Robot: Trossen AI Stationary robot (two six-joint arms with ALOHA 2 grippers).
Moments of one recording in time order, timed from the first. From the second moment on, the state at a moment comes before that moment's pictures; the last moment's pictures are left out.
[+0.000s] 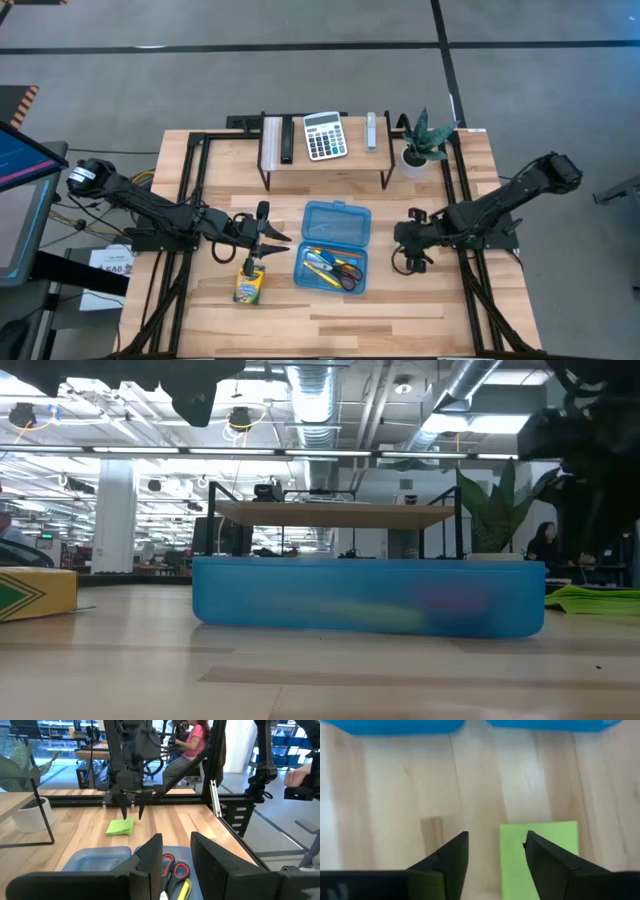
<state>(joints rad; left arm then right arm) -0.32 1.09 0.46 0.54 -0.16 -0.08 0.37 1.14 0.60 -0.64 0.16 0.52</state>
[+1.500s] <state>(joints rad) -0.32 1.09 0.46 0.53 -0.16 -0.09 0.42 1.49 0.67 -0.82 0.16 0.51</state>
